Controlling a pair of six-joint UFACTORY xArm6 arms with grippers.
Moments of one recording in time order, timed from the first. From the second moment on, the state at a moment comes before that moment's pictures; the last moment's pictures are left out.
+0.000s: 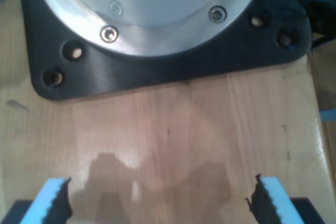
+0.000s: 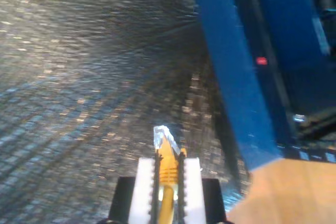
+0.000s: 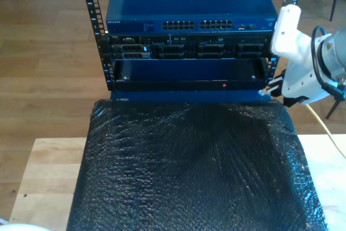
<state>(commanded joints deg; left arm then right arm) 86.5 -27.8 -5.5 -2.2 56.8 -172.8 5.8 -28.2 -37.8 20.6 34.5 -81.5</state>
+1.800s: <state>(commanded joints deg) 86.7 -27.8 -5.5 -2.2 56.8 -172.8 13.1 -19.5 -26.0 1.1 -17.9 -86.2</state>
